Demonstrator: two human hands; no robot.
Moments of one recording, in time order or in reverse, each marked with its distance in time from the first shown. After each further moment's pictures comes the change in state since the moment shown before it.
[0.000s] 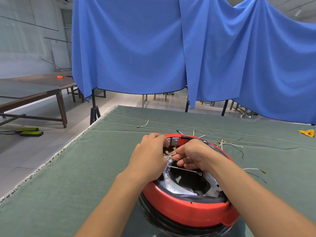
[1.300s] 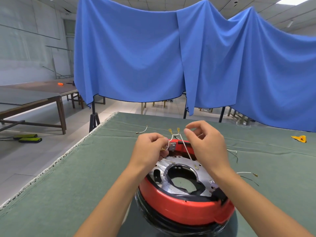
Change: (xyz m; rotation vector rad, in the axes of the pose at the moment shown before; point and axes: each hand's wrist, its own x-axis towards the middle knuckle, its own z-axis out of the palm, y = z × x) left_hand -0.001 0.021 -0.018 -0.916 0.140 -0.185; right_hand -0.049 0.003 -0.016 -0.137 0.694 -0.793
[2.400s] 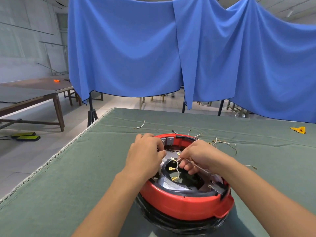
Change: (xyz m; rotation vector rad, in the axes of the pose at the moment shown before) left_hand -0.001 -0.021 0.000 0.912 -0.050 0.185; right_hand 0.010 0.027 0.009 0.078 -0.721 0.686
